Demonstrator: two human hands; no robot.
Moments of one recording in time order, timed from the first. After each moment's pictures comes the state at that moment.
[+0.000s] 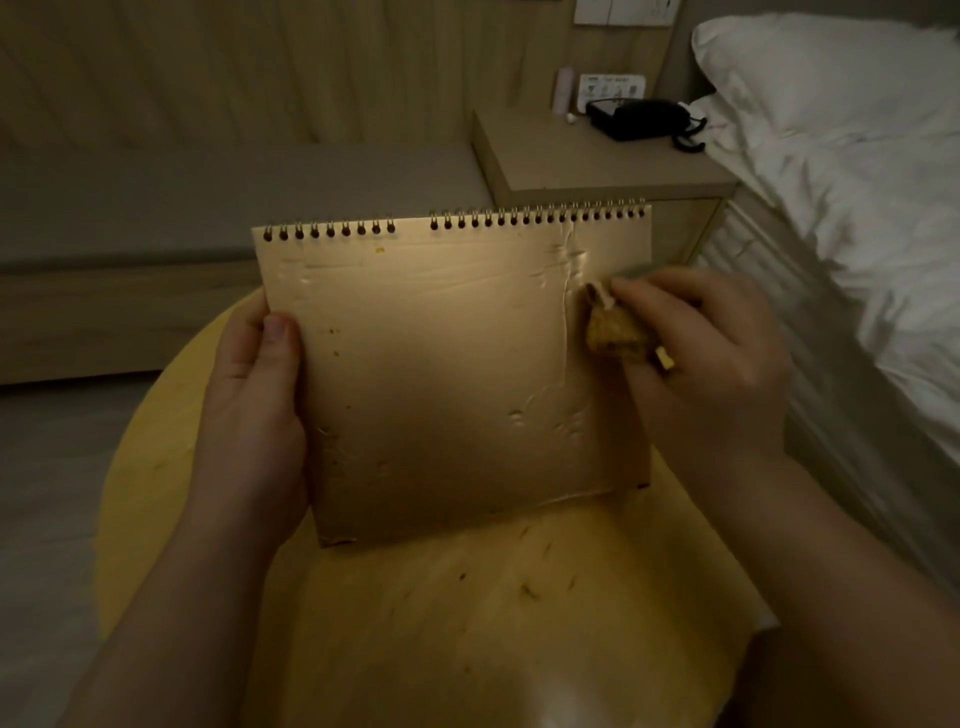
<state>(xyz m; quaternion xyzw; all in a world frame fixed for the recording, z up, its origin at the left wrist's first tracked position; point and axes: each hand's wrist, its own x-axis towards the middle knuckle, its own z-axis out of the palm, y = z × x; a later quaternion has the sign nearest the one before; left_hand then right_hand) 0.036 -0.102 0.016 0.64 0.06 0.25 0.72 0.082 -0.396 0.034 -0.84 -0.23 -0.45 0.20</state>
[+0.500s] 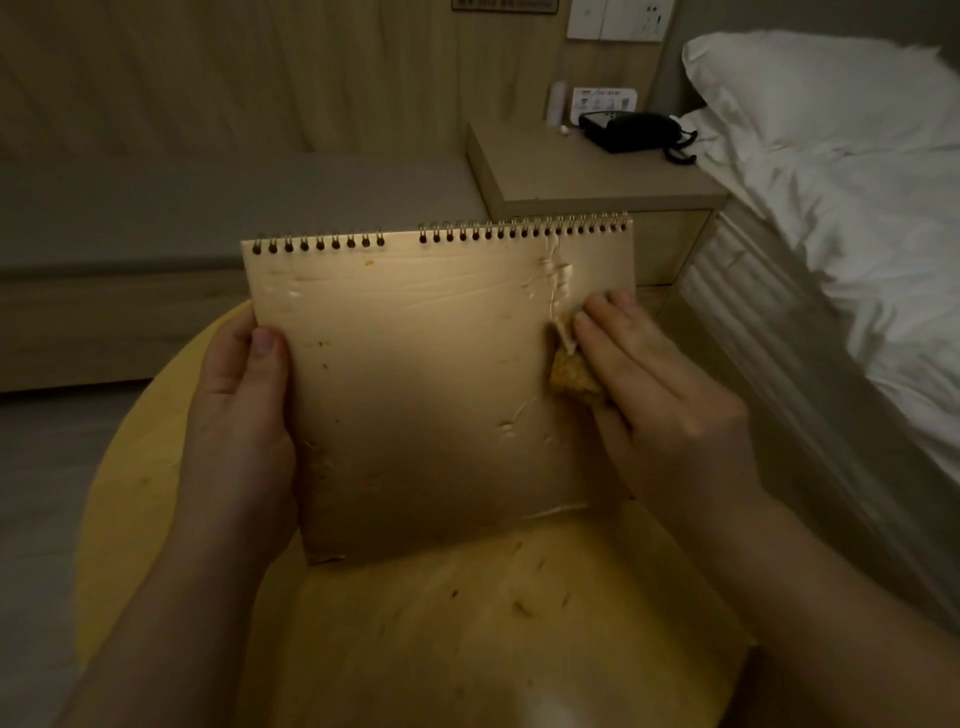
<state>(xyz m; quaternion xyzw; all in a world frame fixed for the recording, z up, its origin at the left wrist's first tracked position) 0.035 -0.107 0.017 0.64 0.07 0.25 0.72 0.066 -0.392 0.020 -0.86 -0.30 -0.39 0.14</state>
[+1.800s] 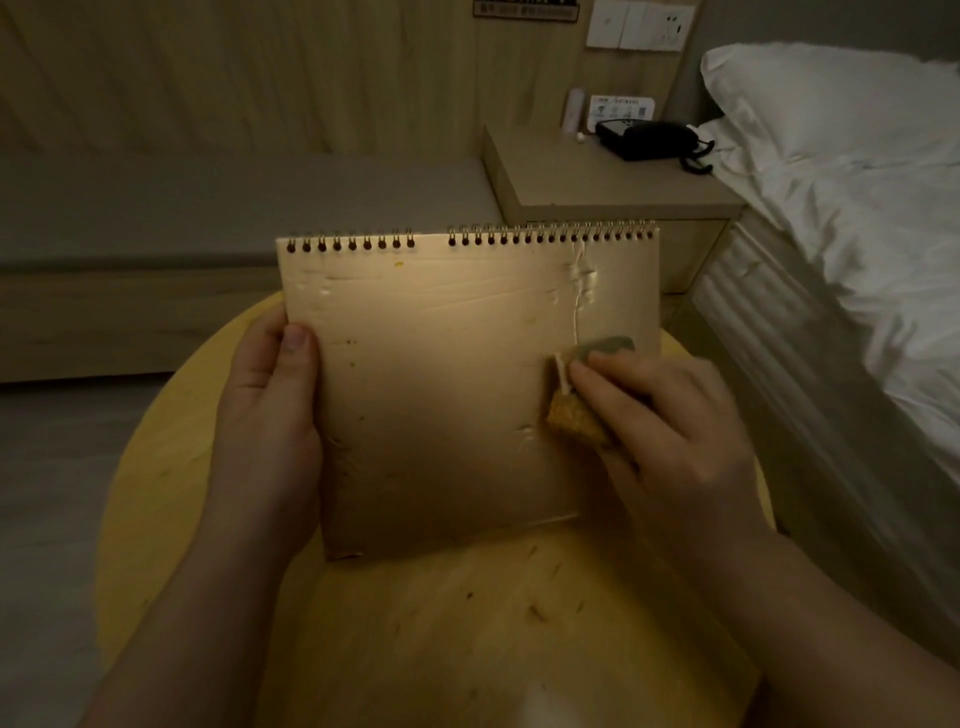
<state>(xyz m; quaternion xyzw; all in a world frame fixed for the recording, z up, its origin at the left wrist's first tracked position) 0.032 -0.110 0.025 0.64 0.06 0.26 0.72 0.056 -0.385 0.012 -0.85 -0.32 -0.39 0.15</state>
